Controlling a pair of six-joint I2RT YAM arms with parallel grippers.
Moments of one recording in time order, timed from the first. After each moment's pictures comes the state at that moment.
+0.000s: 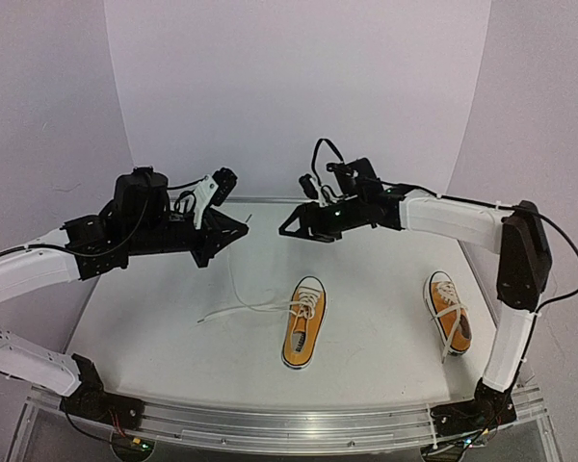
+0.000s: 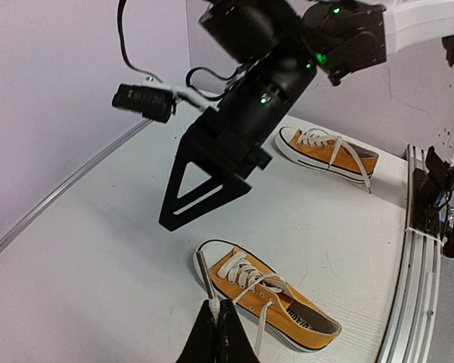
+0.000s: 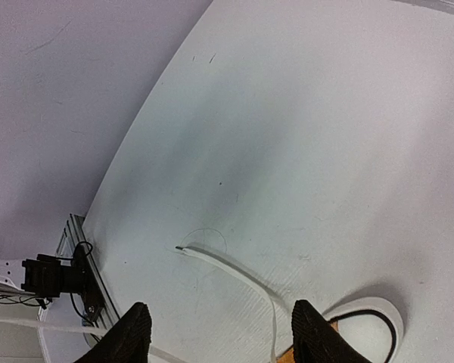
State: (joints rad) left arm -0.86 1.17 1.02 -0.15 0.18 0.08; right arm 0.70 1.91 1.57 -0.31 -0.47 0.45
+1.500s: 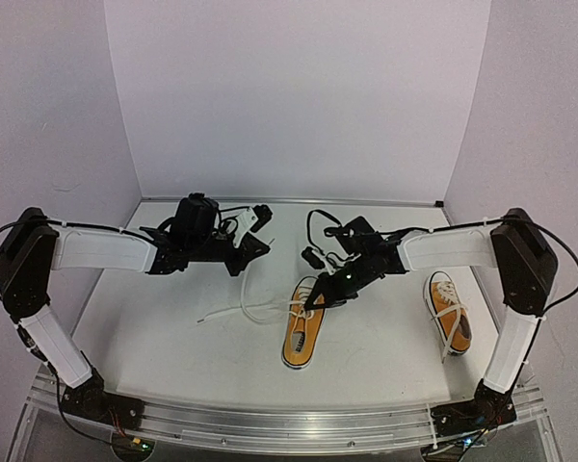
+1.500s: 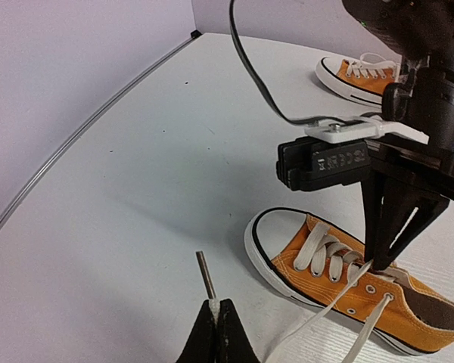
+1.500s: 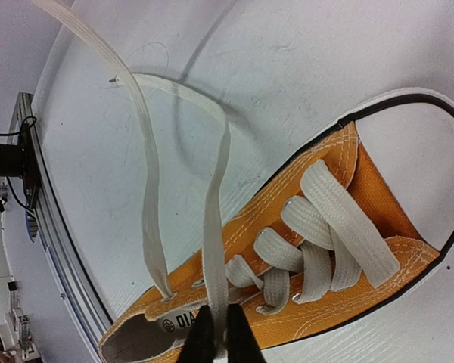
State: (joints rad) left arm -0.72 1.65 1.00 0.20 0.30 0.27; right arm 0.73 1.86 1.19 -0.33 -0.54 0.27
